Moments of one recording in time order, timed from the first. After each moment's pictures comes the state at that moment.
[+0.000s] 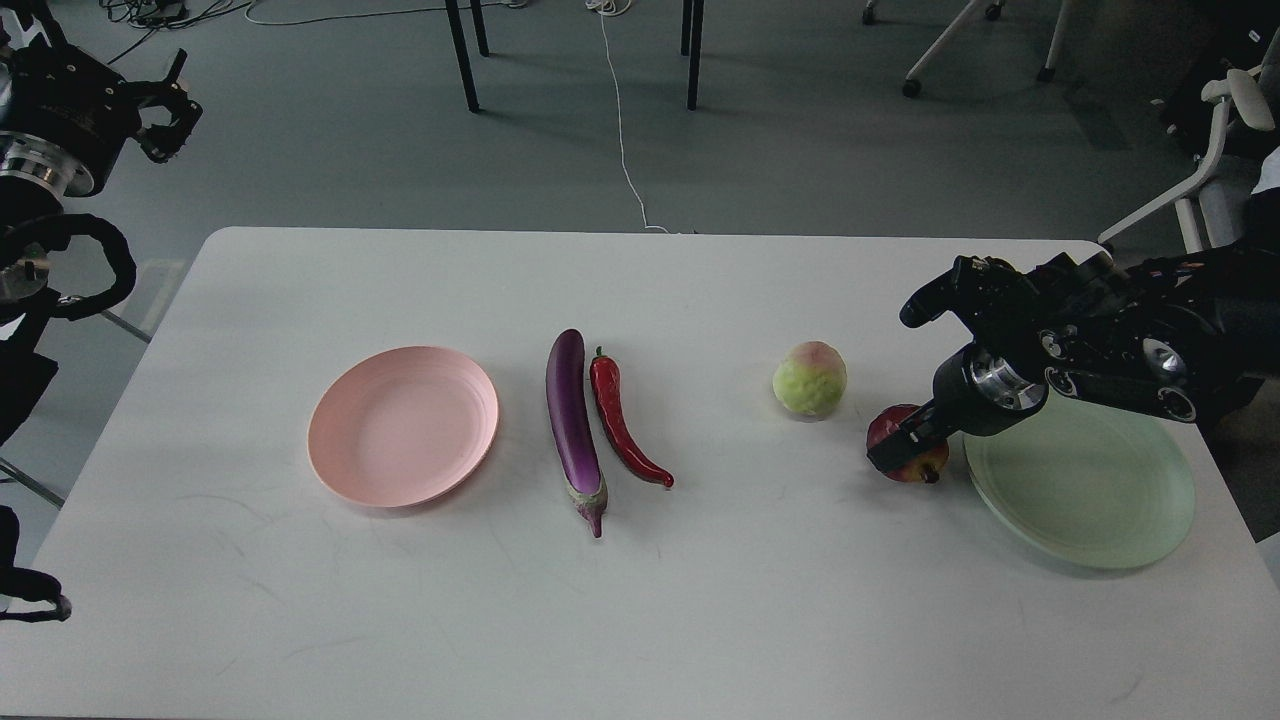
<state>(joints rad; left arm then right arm) -0.93 0.49 -0.94 -0.41 -0.12 -0.49 -0.13 1.48 -0.36 -0.83 0.99 -1.13 0.43 0.31</state>
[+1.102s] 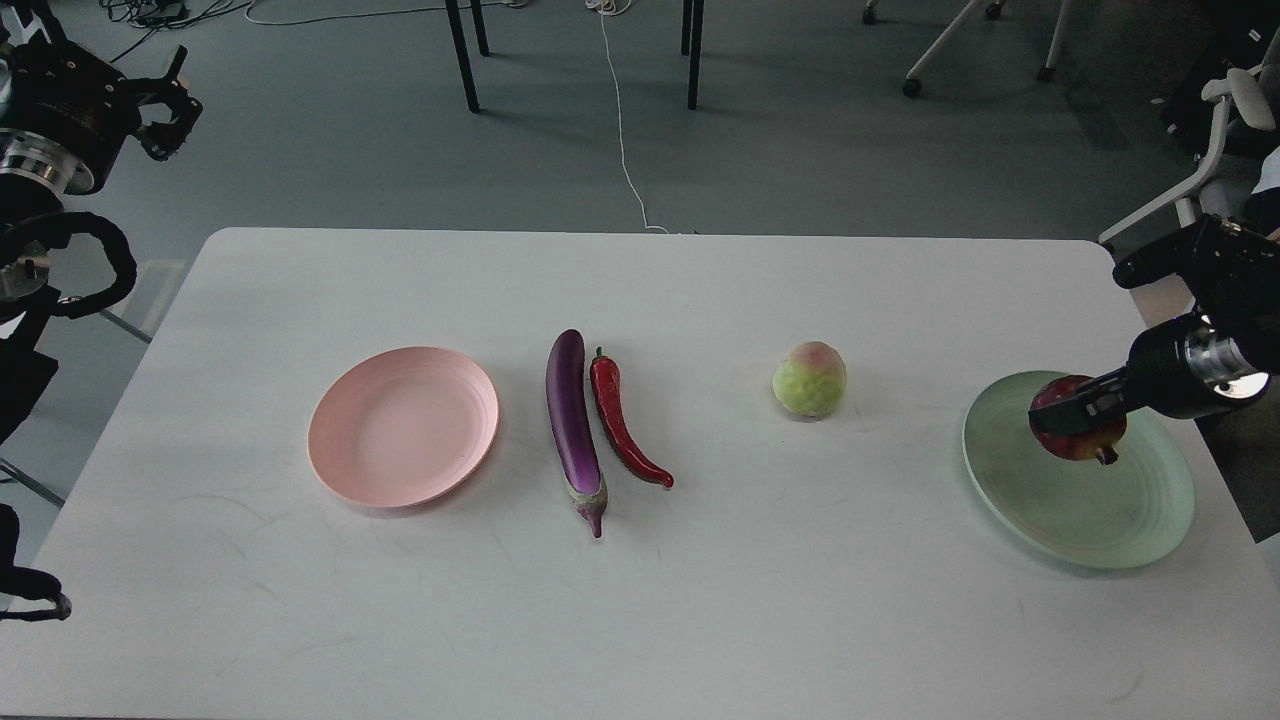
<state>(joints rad) -0.93 0.49 -0.94 -0.41 -0.12 -0.49 -0.13 1.55 -0.81 -0.82 1.16 -1.28 0.36 0.30</state>
